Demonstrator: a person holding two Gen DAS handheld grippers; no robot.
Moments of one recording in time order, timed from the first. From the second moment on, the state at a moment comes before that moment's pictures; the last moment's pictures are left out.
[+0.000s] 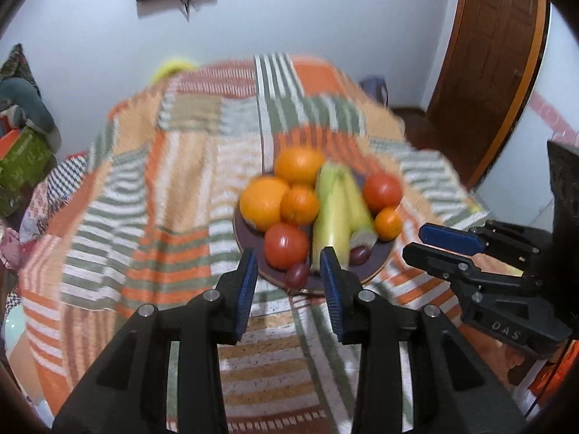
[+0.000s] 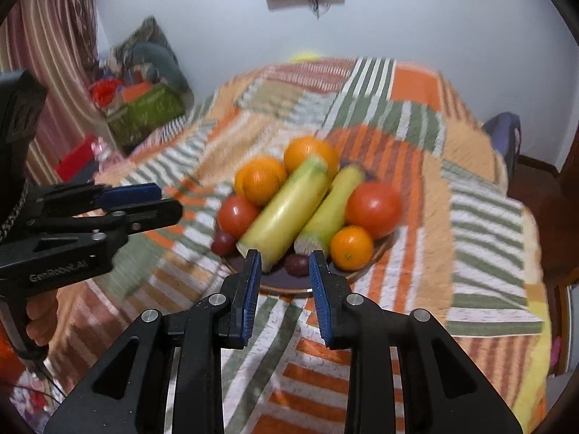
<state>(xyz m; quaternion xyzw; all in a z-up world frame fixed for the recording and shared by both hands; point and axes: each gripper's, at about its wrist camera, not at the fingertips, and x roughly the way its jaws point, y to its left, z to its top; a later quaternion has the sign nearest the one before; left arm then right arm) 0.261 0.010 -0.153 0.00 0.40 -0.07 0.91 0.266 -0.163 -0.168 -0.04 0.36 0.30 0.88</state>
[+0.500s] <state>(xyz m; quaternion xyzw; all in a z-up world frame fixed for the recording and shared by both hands) 0.126 0.002 -0.011 -0.01 0.19 -0.02 0.98 0.141 -0.207 -0.028 0.01 0.15 0.29 0.95</state>
